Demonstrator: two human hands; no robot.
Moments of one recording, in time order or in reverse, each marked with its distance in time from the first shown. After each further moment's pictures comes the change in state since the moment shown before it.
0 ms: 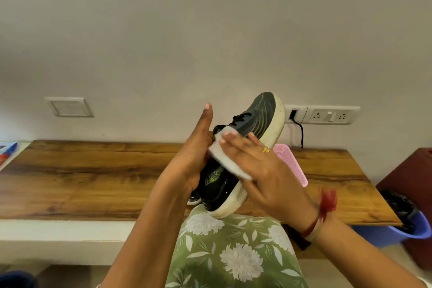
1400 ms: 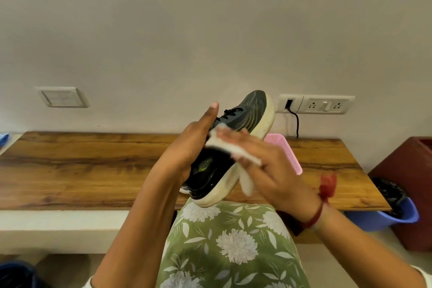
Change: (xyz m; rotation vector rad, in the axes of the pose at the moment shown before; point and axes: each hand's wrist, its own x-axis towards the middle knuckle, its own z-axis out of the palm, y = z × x) left_hand 0.004 -0.007 -0.002 0.223 0.050 0.035; right_hand -0.008 -0.013 -0.008 0.547 0.072 0.120
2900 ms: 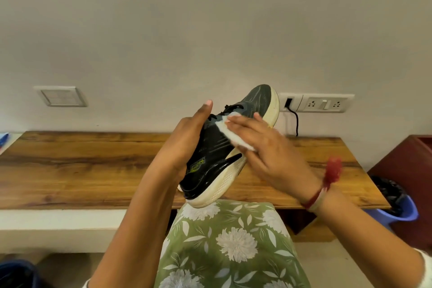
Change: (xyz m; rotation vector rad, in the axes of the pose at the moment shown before) left_hand -0.006 0.001 -0.006 -0.040 0.027 0.027; right_hand 0.013 0.013 -0.013 -0.520 -0.087 0.048
